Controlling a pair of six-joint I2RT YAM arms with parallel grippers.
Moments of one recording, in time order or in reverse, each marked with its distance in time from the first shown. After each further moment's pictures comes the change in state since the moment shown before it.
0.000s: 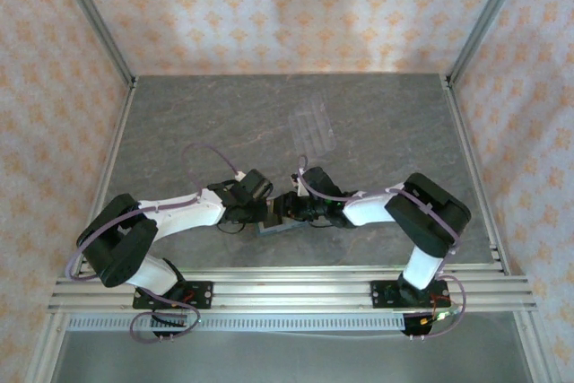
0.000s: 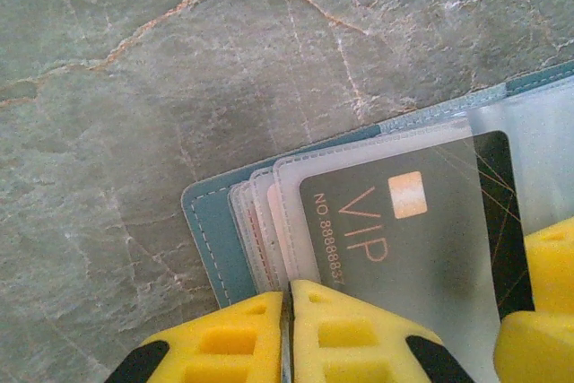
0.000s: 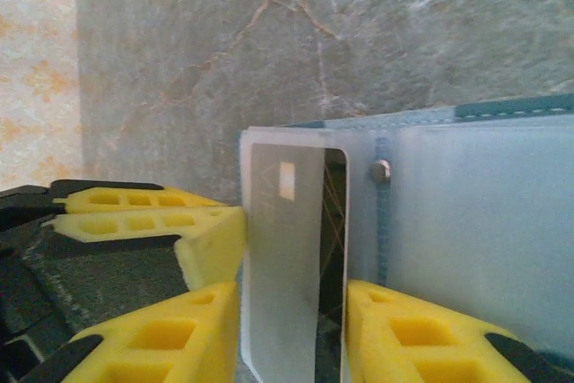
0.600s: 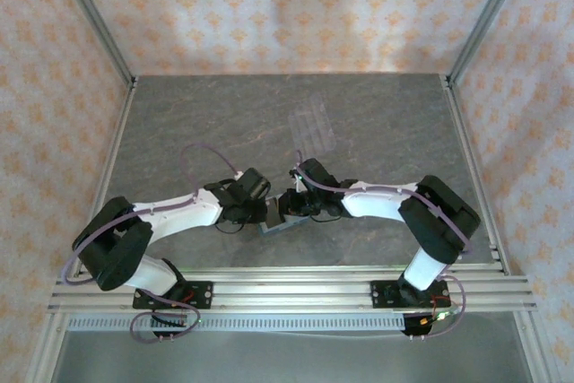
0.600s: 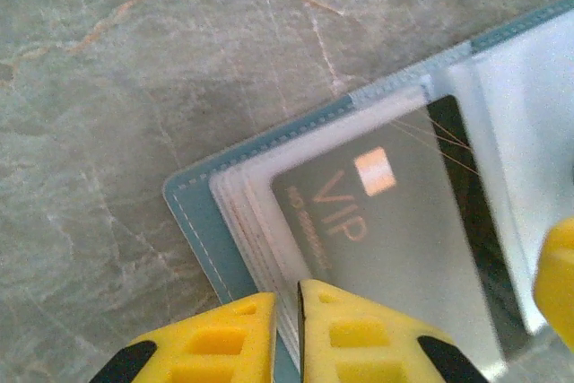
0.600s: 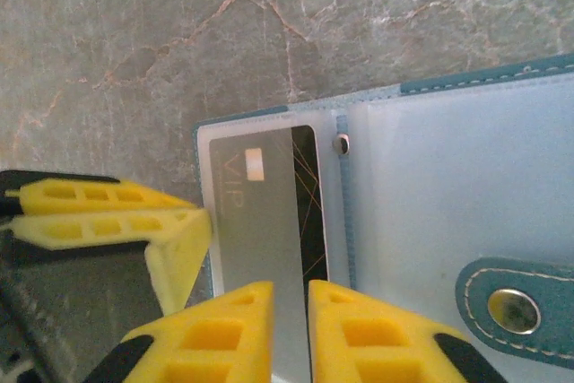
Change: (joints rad) left arm 0.013 -0.043 0.000 -0.020 0.061 0.022; right arm 0.000 -0.058 0.140 -0.362 0.066 -0.163
